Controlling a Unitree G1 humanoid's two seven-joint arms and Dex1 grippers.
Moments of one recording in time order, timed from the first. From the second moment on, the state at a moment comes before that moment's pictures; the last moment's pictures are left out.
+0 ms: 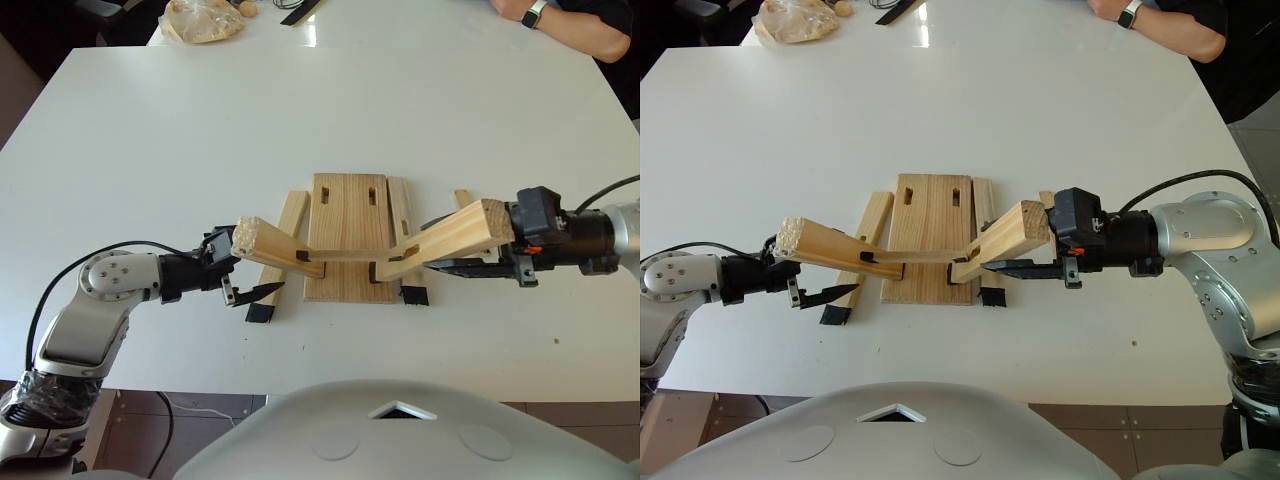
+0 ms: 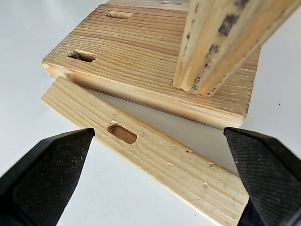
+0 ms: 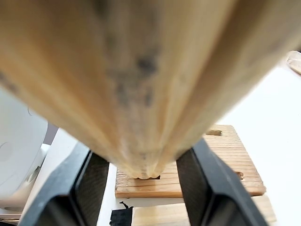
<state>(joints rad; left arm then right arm) 0.20 0.85 0.00 -0.33 -0.32 0.22 -1.05 -0.06 -0.94 -0.09 -0.61 0.71 0.52 1.19</state>
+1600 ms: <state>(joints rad) 0.20 0.79 -0.12 -0.56 -0.30 0.29 -0.97 -0.06 -0.99 0.01 -0.48 0.62 0.32 1.27</state>
